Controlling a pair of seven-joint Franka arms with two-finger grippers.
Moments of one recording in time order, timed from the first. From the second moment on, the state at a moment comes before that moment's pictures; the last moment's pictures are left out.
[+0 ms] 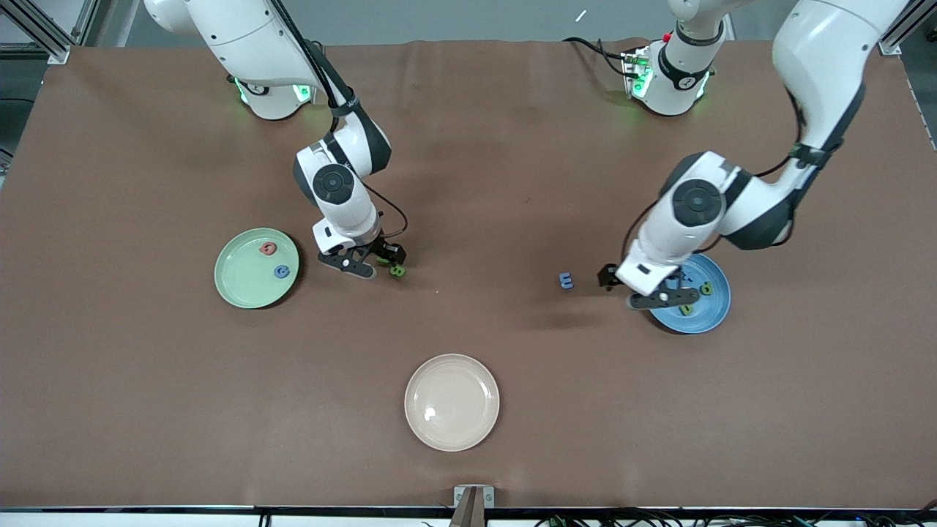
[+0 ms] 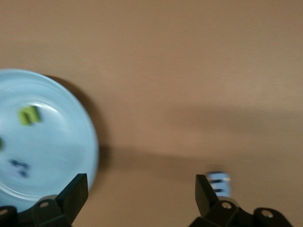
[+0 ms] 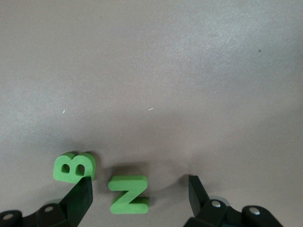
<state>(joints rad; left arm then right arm) 0.37 0.51 -0.81 -2.00 0.54 2.34 -0.86 0.61 0.47 -0.03 -2.18 0.04 2.67 0.90</state>
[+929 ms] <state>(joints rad) 0.06 0.68 -0.65 -1.89 0.54 2.34 -1.16 0.62 0.49 -0.03 -2.20 0.04 2.78 0.91</state>
